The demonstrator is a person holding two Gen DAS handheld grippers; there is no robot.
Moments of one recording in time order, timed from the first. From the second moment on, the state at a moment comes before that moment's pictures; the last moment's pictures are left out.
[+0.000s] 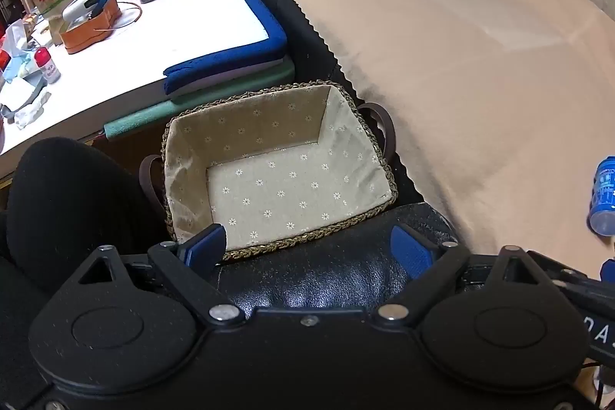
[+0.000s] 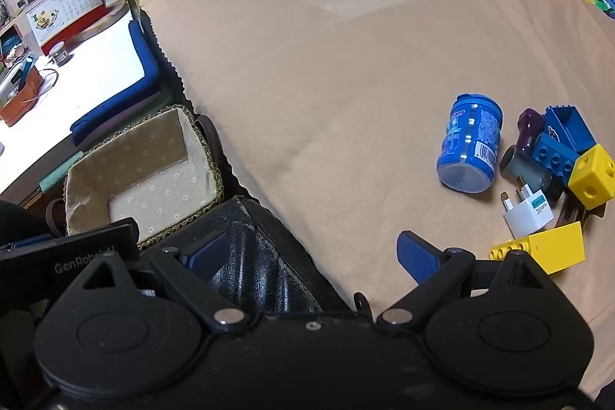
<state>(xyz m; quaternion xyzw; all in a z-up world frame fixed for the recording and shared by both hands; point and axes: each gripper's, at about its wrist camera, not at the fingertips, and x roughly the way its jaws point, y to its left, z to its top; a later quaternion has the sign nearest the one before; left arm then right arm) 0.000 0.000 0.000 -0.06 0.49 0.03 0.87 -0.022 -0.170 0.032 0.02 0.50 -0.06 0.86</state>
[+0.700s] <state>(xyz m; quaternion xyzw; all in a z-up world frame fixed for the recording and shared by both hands) 0.000 -0.004 -0.004 -0.05 0.49 0.04 0.87 -0.024 -0.171 0.028 0.02 0.50 -0.06 0.86</state>
